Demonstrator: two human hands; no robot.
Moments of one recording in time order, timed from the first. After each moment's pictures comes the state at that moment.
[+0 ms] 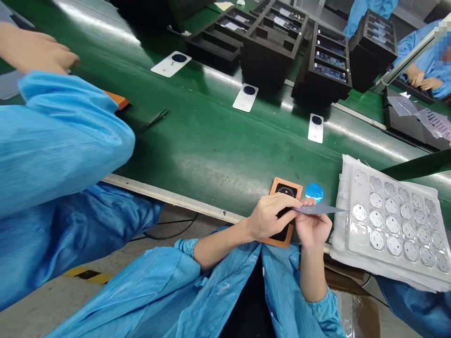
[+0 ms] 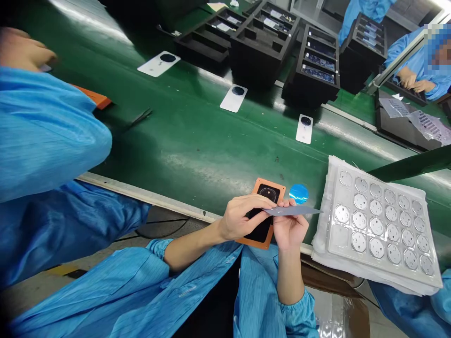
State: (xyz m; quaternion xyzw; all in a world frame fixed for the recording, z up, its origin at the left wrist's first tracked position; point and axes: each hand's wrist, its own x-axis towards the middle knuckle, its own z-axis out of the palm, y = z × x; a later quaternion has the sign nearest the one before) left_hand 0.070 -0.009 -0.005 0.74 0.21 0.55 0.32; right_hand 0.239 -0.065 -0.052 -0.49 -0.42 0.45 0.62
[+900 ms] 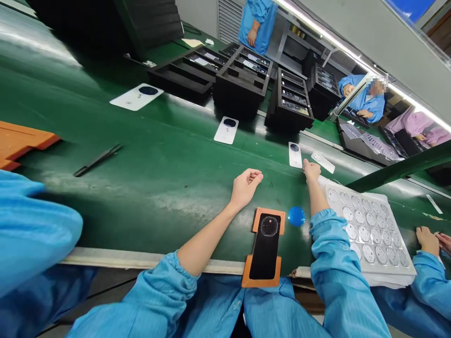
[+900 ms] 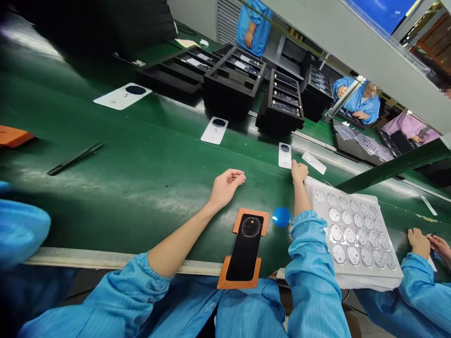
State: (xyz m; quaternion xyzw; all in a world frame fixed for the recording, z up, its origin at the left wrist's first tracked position) left_hand 0.082 0.143 -0.055 0.51 0.41 0.52 0.55; right_hand 0.363 0.190 -0.014 -0.85 -0.29 0.17 0.41
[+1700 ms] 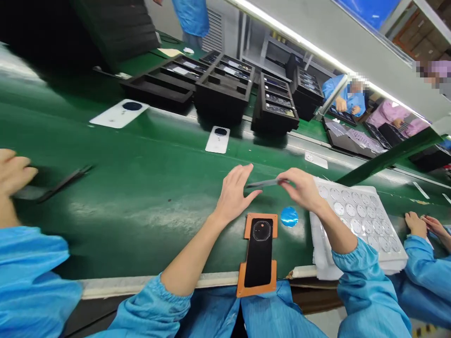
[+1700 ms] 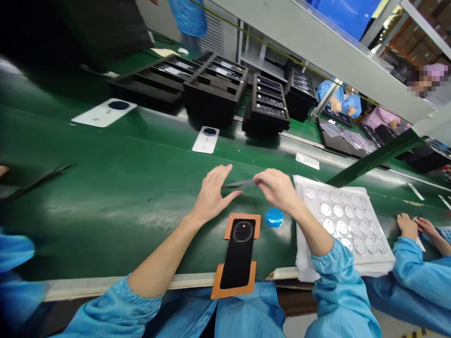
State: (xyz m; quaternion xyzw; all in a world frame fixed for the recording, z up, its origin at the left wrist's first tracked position) left_hand 0.066 0.131 -0.031 0.78 0.36 0.46 0.22; right_hand 0.283 0.074 0.083 -0.53 -0.81 0.02 0.25
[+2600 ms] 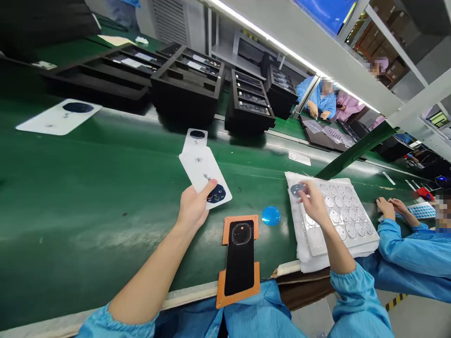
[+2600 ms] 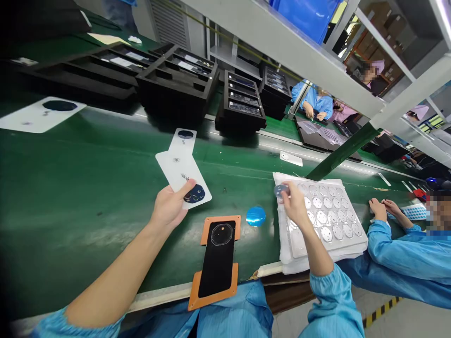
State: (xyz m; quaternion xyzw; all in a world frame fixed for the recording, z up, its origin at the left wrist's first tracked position) left_hand 0.074 0.137 -0.032 0.24 0.40 0.55 0.69; right_hand 0.368 -0.014 0.045 -0.76 -0.57 0.09 0.30
